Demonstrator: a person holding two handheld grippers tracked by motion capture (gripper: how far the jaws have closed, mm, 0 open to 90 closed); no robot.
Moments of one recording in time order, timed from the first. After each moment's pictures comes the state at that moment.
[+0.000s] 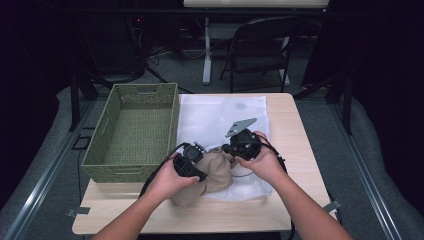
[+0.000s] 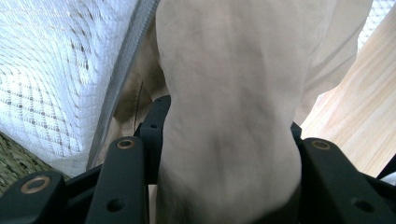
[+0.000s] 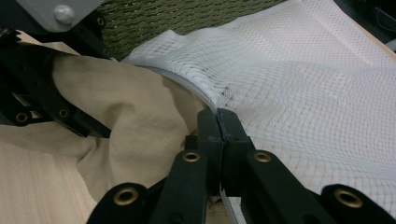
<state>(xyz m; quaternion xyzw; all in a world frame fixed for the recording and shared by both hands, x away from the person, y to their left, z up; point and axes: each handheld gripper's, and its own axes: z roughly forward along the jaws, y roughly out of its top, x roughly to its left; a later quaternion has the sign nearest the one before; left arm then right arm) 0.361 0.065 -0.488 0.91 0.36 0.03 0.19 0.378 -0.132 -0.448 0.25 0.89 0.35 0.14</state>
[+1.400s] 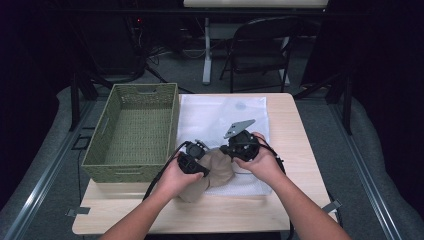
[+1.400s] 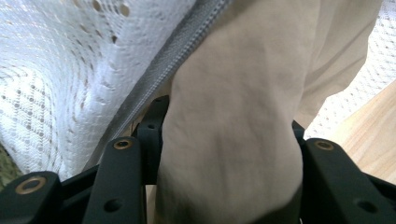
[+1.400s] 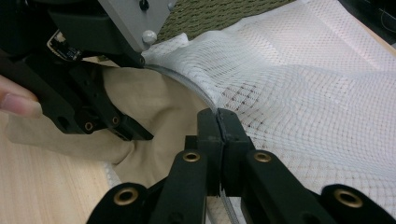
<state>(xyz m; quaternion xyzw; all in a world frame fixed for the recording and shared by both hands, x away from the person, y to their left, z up) 0.376 0.057 -0.509 0.90 0.40 0.04 0.20 0.377 -0.128 -0.451 0.24 0.89 0.35 0.14</state>
